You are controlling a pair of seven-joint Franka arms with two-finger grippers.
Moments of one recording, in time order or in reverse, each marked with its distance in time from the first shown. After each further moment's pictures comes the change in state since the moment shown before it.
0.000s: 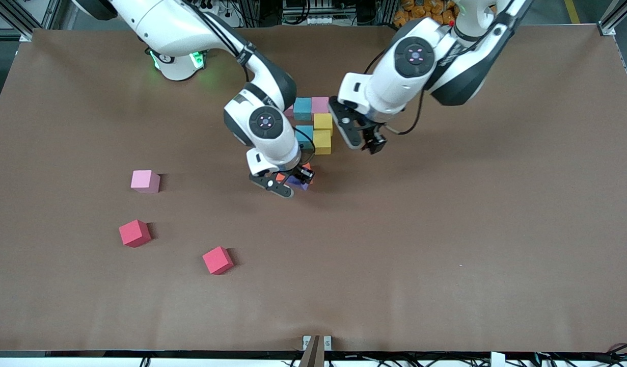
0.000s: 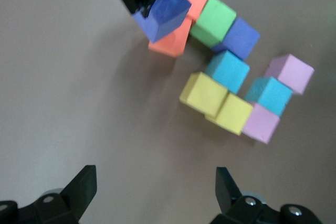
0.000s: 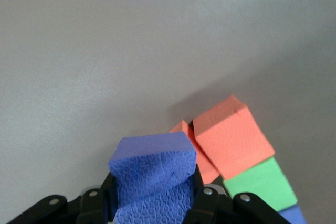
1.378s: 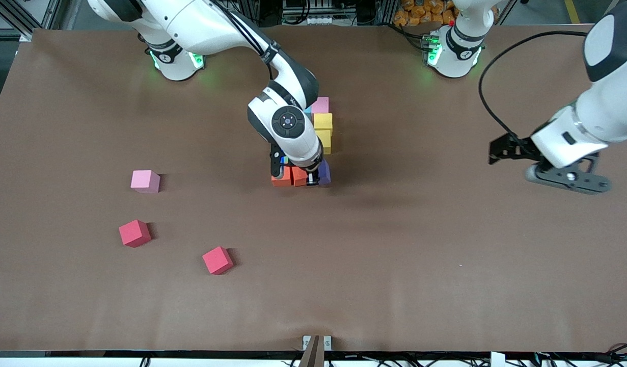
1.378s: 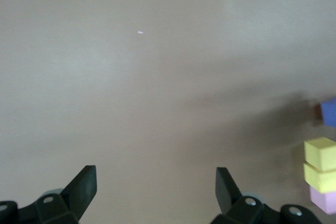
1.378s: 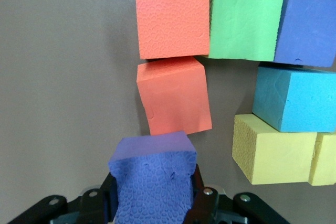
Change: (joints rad) left arm 0.180 -0.020 0.323 0.349 0.147 -0.289 -0.398; right arm 0.208 0.065 -0.187 0.097 0.203 0.005 0.908
